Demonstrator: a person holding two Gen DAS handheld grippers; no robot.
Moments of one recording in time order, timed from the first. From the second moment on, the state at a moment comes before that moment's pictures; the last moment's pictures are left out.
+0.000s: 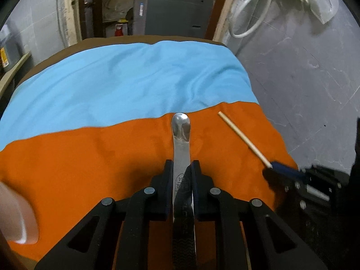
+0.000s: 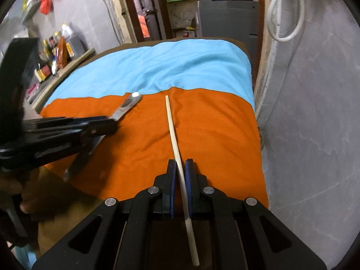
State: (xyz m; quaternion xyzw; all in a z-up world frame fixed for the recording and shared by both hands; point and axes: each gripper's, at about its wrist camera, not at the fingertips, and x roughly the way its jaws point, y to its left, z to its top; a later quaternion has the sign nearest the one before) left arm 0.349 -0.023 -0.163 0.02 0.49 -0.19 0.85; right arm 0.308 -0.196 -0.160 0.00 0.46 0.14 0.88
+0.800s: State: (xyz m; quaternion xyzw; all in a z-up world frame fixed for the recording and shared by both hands) left arm 0.318 -0.010 -0.158 -0.01 0.45 -0.20 0.87; right arm 0.317 -0.201 -0.151 0.11 0.42 0.19 0.88
